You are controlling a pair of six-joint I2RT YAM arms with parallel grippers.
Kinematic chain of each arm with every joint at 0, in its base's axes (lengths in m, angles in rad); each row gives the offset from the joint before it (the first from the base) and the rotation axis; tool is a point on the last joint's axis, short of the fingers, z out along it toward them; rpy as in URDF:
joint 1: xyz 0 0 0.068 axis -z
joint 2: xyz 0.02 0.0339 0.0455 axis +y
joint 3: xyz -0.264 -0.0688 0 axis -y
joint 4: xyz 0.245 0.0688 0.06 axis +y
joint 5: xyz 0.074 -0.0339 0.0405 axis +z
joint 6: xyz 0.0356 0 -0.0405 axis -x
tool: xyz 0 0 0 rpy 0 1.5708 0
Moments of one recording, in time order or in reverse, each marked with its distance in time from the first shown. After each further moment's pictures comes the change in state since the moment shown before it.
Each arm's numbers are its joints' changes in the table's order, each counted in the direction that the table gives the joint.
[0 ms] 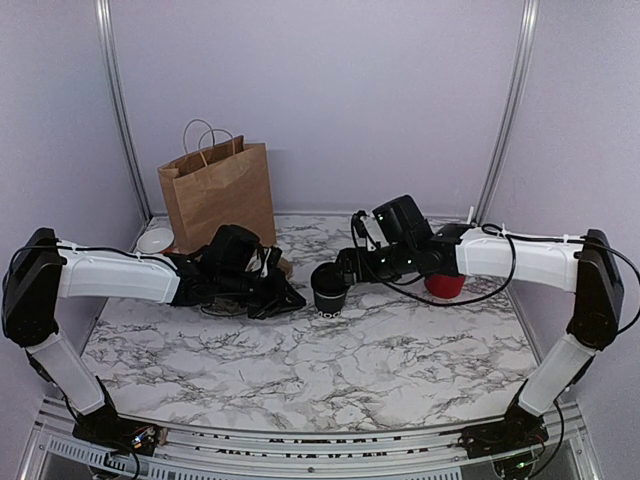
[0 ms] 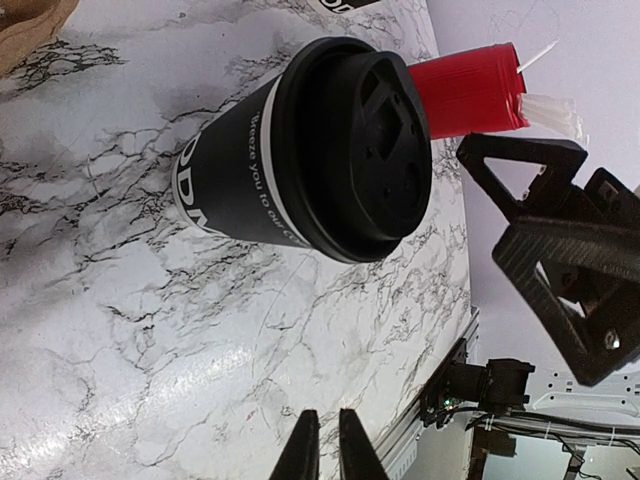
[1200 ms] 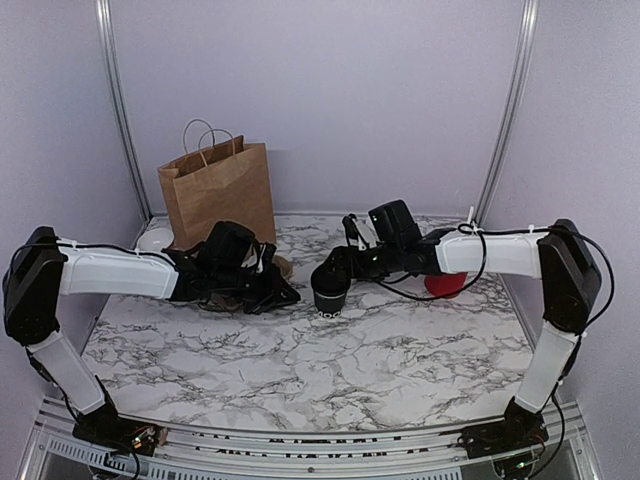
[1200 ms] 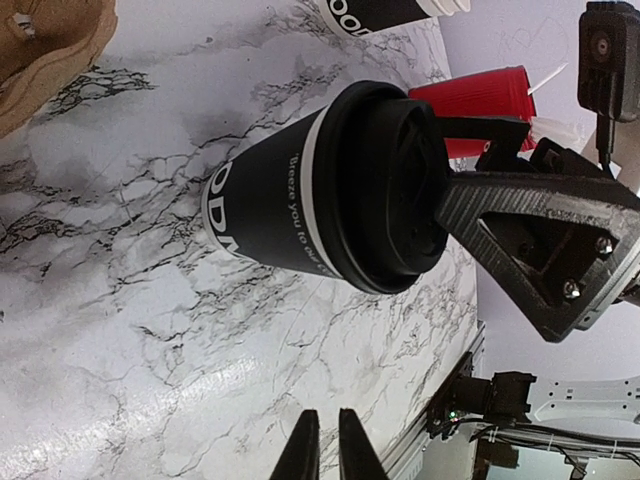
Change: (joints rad) left arm -0.043 0.005 0.009 0.013 0.002 -0.019; right arm 0.079 0.159 0.024 -0.188 0.215 -0.020
